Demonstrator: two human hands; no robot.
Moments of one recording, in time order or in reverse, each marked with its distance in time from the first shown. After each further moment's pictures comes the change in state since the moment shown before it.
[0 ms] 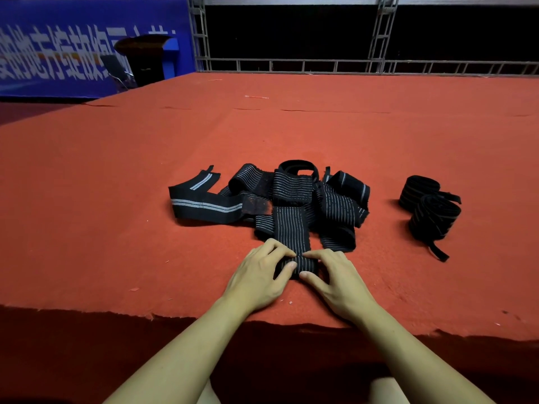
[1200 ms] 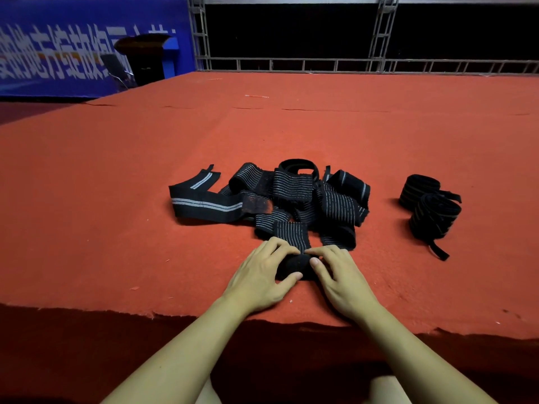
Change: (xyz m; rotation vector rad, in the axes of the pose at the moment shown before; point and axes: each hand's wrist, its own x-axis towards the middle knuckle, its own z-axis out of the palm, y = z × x) left_hand -0.001 0.000 -0.002 -0.001 -0.010 0.109; right_hand -0.003 -0.003 -0.003 0.060 0.049 0.013
